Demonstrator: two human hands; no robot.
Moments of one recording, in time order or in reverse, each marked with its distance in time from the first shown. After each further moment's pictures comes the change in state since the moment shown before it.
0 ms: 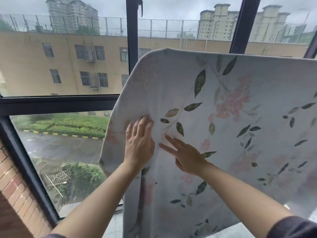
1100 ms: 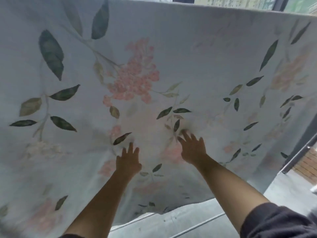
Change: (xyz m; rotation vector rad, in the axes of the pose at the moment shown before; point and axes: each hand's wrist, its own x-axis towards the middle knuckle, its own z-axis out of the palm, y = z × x) left_hand 0.032 0.229 0.284 0.125 -0.988 -0.260; right_hand -0.164 0.319 0.078 -0.048 -0.418 0.689
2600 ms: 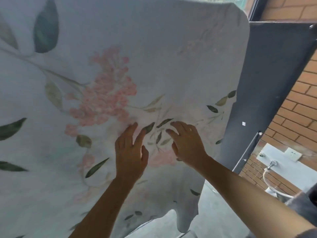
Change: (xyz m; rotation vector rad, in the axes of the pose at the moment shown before) left_hand 0.233 0.641 -0.005 -0.308 0.821 0.371; right_hand 0.156 0.628 0.062 -0.043 0.572 -0.172
